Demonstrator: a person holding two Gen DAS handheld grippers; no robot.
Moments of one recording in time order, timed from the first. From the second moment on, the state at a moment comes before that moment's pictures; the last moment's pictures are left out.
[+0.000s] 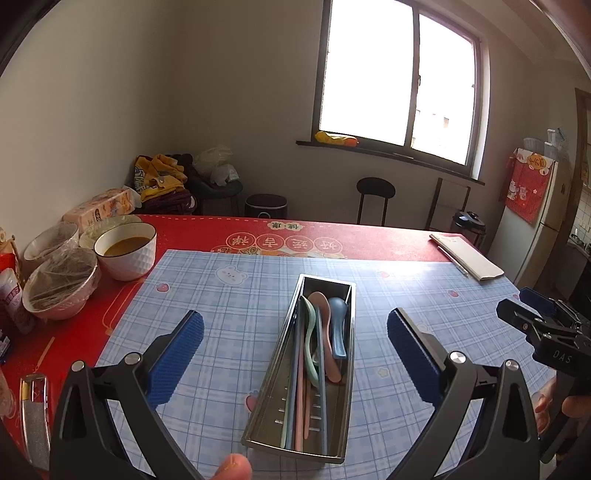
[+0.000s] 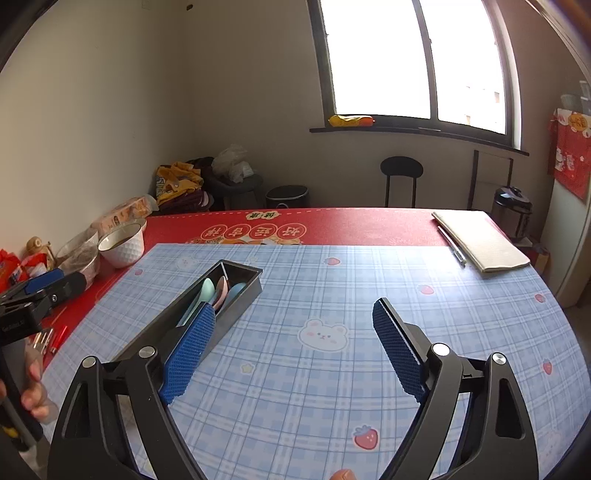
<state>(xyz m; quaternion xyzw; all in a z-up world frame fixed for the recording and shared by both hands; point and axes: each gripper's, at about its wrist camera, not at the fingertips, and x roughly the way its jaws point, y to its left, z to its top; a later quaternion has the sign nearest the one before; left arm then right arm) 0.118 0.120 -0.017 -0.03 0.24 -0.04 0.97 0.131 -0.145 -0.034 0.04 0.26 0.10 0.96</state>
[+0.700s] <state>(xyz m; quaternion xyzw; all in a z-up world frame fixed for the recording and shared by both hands) 0.045 0.045 0.022 0.03 0.13 0.01 0.99 0.054 -0.201 0.012 0.00 0.17 0.02 0.98</state>
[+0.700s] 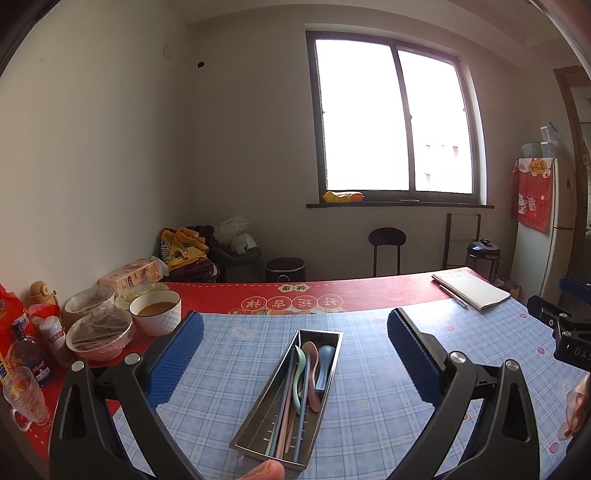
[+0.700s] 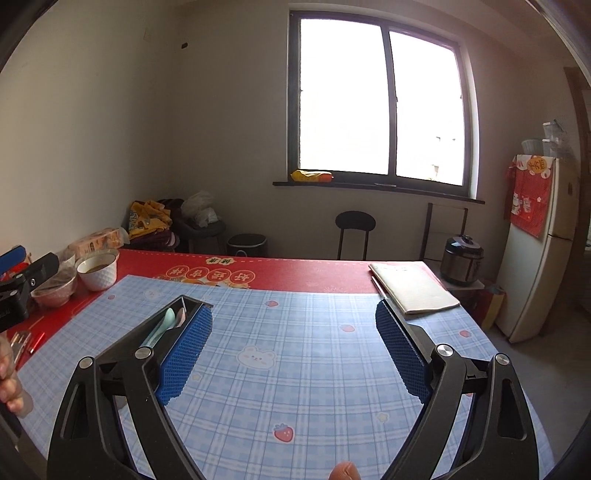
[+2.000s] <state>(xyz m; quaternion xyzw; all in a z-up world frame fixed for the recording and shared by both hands) 0.057 -0.019 -0.006 0.03 0.15 -0.11 0.98 0.020 -0.255 0.002 0.03 0.17 -0.14 0.98</state>
